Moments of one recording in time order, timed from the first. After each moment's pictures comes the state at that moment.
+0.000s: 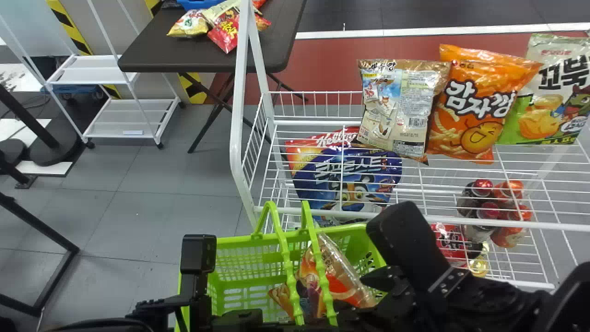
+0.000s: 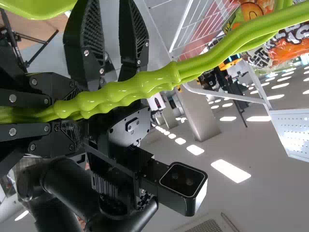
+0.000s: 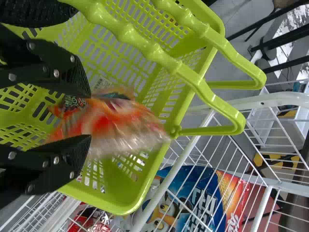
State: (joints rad) left arm 0.45 0.00 0.16 -2.21 0.16 1.32 -1.50; right arm 0.18 -0.26 0.53 -2.53 -0.25 1.57 0.08
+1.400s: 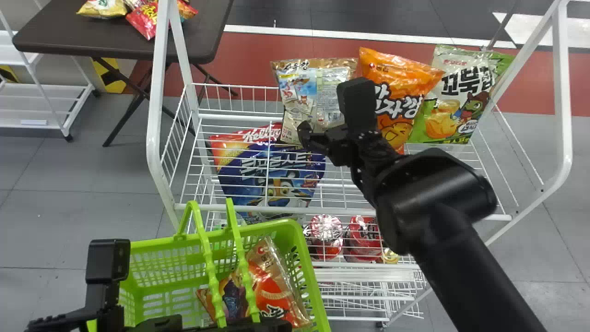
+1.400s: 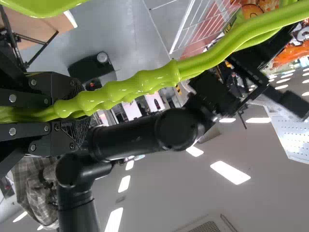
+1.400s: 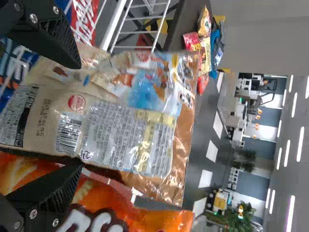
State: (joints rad) left arm 0.47 0.00 0.15 -2.21 0.16 1.31 -1.51; right arm -0.26 -0.14 0.42 -1.52 -0.08 0.51 -0.11
